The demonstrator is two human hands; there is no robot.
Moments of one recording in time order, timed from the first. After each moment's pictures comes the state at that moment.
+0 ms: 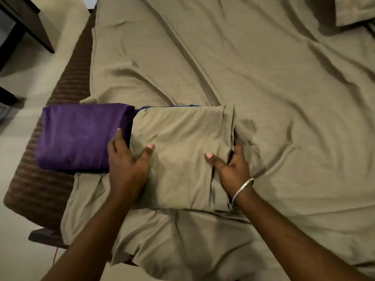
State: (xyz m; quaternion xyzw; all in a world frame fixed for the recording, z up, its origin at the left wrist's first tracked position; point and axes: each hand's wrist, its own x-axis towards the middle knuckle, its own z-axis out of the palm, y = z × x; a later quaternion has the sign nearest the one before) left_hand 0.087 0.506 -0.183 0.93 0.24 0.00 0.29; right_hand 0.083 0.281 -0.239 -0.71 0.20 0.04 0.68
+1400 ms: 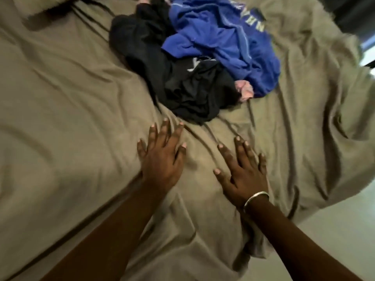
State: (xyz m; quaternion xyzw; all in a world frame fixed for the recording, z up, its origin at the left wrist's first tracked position) left_hand 0.043 -0.156 -0.286 0.94 -0.25 -0.13 0.17; right_hand -0.113 -0.329 -0.291 -0.96 0.26 0.08 0.10
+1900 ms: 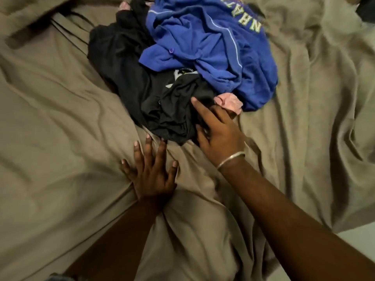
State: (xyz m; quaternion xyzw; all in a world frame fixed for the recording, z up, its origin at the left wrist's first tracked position) left_hand 0.039 -0.199 -0.339 0.98 -0.18 -0.05 0.06; right_hand 0.029 -0.396 -0.269 -0.93 0.16 -0.19 0.27
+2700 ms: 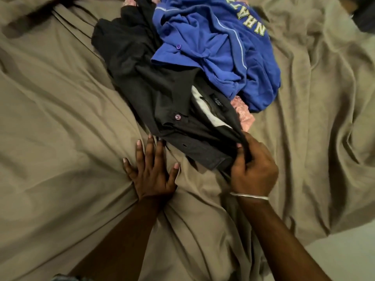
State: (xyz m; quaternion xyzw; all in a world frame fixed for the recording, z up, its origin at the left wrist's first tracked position) left_hand 0.038 -0.198 -0.348 0.98 -0.17 -0.03 0.09; right_hand -0.045 -0.382 -0.269 -0.84 0.36 -0.30 0.27
